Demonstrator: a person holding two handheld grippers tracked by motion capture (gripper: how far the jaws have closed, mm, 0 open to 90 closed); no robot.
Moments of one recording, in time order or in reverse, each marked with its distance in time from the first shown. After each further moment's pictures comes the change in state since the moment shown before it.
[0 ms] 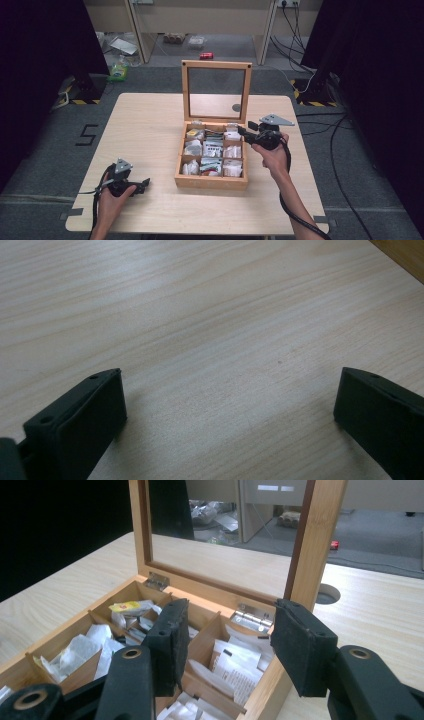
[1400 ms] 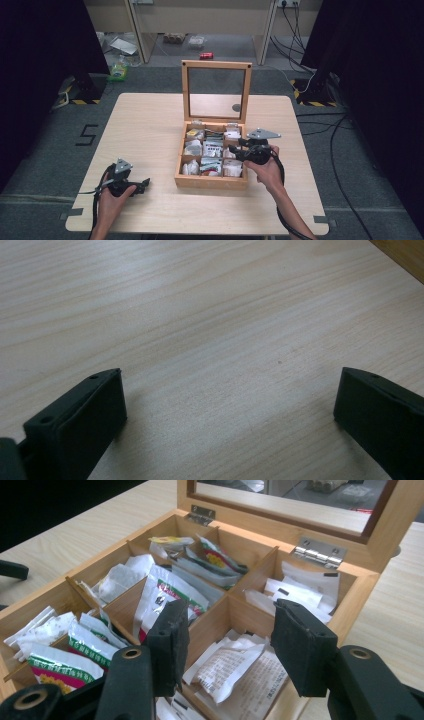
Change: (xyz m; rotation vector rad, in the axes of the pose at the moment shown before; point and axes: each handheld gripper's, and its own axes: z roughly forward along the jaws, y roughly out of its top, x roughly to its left) left arm 0.000 0.000 0.000 0.000 0.000 0.000; right arm 0.032 -0.032 0.003 0.147 0.066 -0.064
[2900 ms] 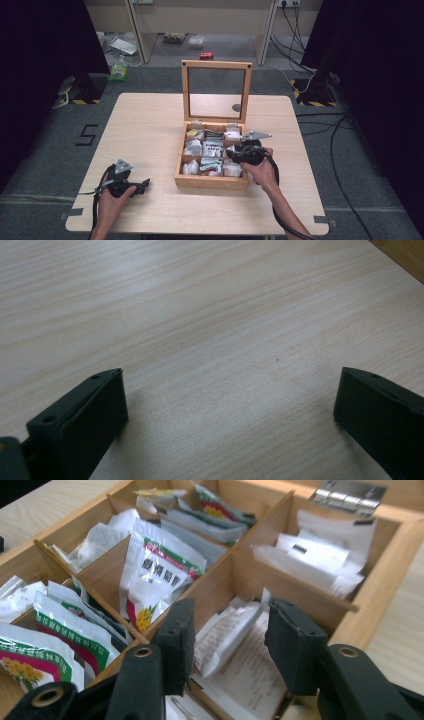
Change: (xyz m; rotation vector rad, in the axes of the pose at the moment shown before) left arm -0.001 -0.001 -0.001 -0.003 0.001 0.001; right arm 0.000 -0.012 0.025 0.122 0.002 0.039
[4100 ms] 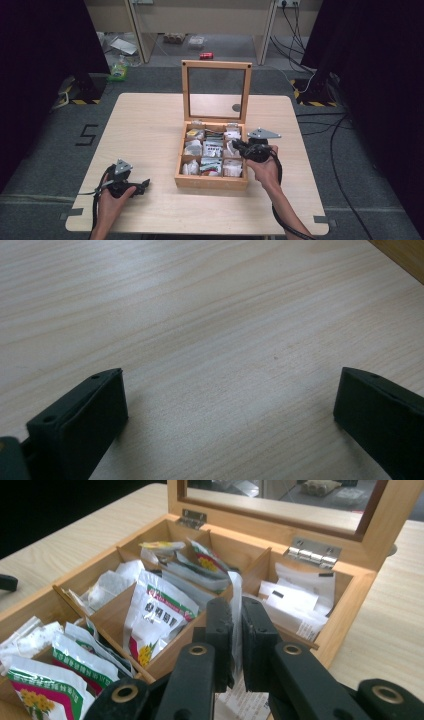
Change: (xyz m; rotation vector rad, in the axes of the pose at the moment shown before) left arm 0.000 0.000 0.000 0.002 -0.002 0.004; right arm -0.005 0.007 -0.021 -0.160 -0.009 -0.004
